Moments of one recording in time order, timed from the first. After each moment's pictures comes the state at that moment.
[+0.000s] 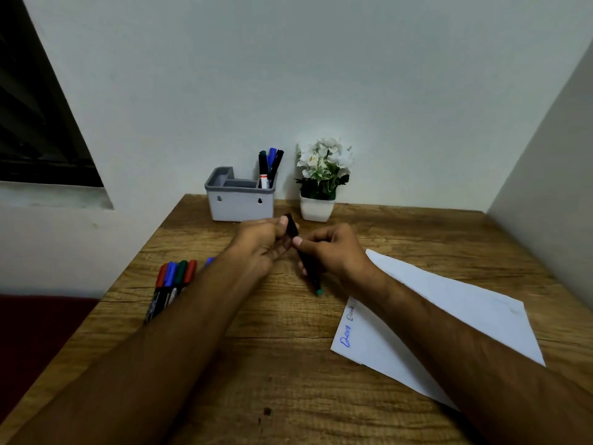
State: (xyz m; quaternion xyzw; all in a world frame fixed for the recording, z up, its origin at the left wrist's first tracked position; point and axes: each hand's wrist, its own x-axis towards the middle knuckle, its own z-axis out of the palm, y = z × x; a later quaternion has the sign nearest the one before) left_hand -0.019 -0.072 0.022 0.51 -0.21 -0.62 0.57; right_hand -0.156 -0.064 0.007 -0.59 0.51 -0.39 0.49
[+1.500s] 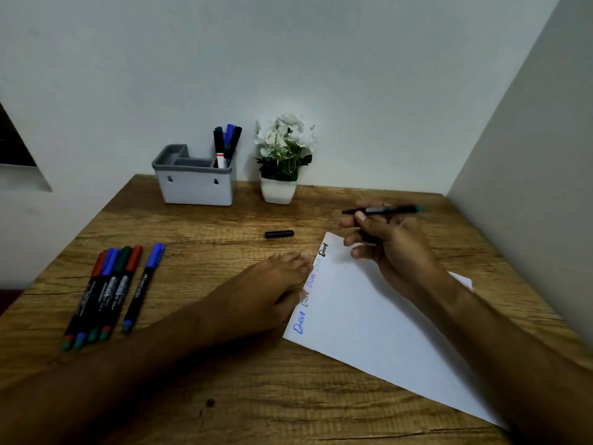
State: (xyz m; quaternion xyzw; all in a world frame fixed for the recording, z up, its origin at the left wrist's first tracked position) left_hand -0.052 -0.010 -0.025 0.41 -0.90 -0.13 0.13; right_hand -0.286 -0.051 0.007 -0.48 0.40 -0.55 0.55
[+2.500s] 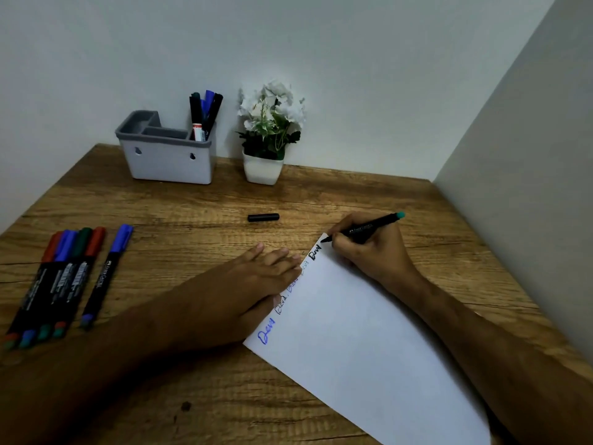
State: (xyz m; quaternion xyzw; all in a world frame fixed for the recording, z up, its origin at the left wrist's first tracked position) left_hand -0.037 -0.010 -0.041 0.35 -0.93 -0.13 0.05; right_hand -0.293 -0.063 -0.034 -0.70 0.50 -0.45 0.26
